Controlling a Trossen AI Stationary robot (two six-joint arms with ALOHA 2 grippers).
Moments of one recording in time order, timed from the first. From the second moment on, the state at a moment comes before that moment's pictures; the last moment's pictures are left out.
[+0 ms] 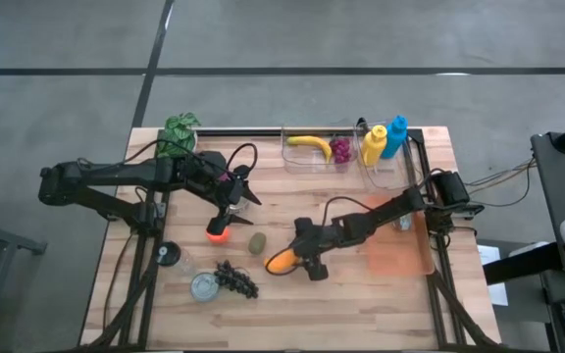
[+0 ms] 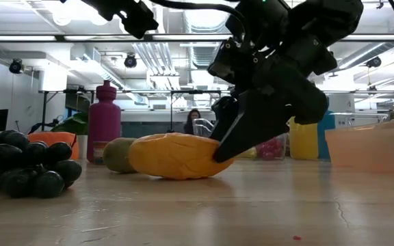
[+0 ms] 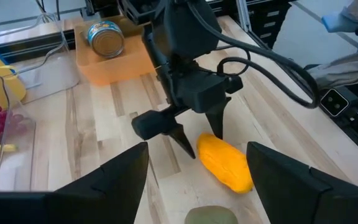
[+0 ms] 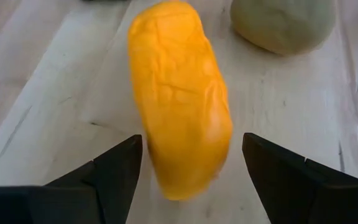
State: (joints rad) left arm 0.10 1.18 0.99 -0.44 0.36 0.29; right arm 0.20 1.89 0.95 0.15 -0.02 -0.01
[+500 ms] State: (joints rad) left arm 0.10 1.18 0.99 -0.44 0.36 0.29; right arm 0.20 1.92 0.95 0.26 -0.04 -0.03
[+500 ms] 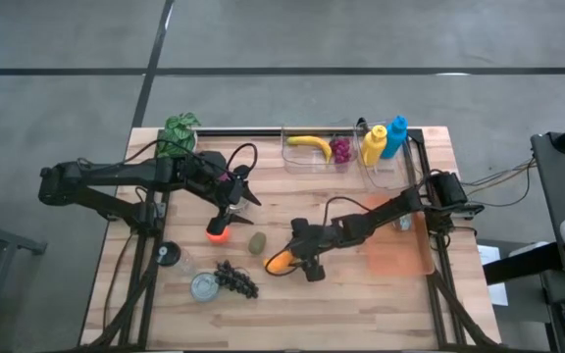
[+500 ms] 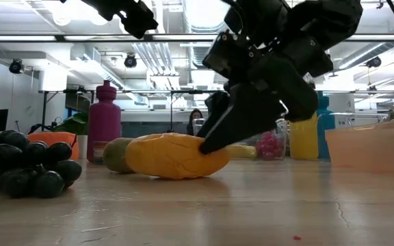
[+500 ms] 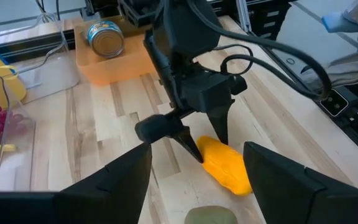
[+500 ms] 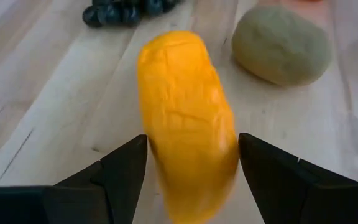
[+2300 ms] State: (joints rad) left arm 0.10 1.18 0.99 -0.43 0.36 0.29; right arm 0.18 1.63 0.93 -0.07 0.22 -0.07
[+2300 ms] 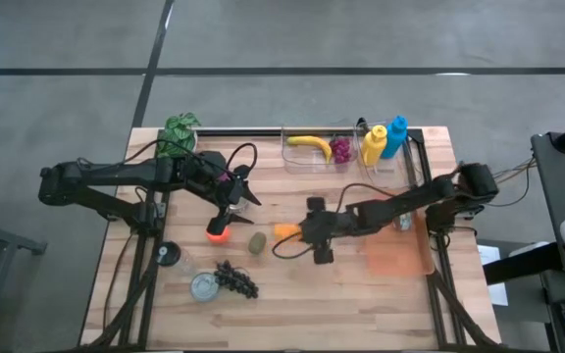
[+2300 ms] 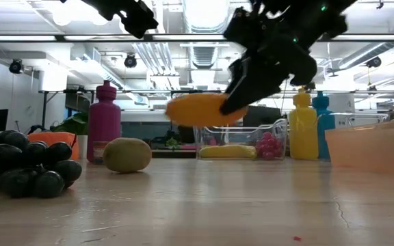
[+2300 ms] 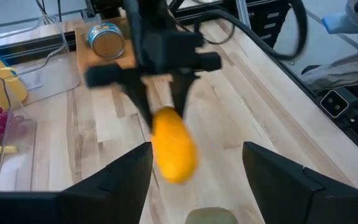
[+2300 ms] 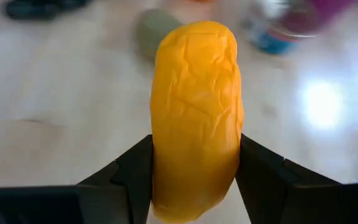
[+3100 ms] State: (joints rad) left arm 0.10 1.18 0.99 -0.41 0.36 0.29; right arm -0.27 1.36 0.88 -0.14 0.38 -0.14
